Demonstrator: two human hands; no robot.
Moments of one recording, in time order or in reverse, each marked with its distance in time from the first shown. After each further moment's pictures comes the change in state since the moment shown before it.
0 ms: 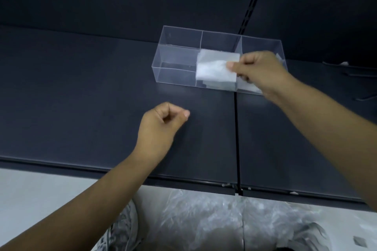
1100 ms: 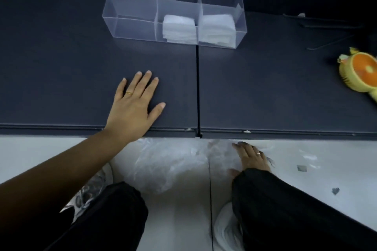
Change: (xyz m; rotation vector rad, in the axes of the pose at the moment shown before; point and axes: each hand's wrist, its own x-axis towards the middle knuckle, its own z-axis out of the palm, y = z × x) left_hand -0.034 -0.059 0.017 1.163 -0.258 0.421; right_hand -0.242 0.251 -0.025 -1.083 -0.327 0.108
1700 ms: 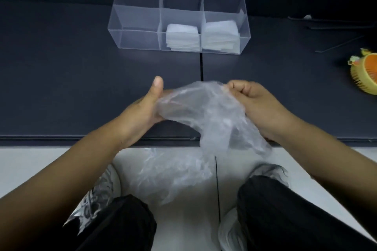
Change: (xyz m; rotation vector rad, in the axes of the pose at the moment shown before) left_hand 0.011 0.024 -0.072 -1.478 -0.534 -0.187; right_hand 0.038 -0.073 -0.197 1.267 0.062 -0.267
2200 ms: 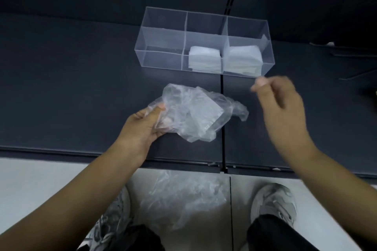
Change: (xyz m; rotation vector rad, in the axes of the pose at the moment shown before) left_hand 0.007 -0.009 -0.020 -0.489 0.699 -0.065; right_hand 0.032 -0.004 0.013 -0.299 0.571 -0.251
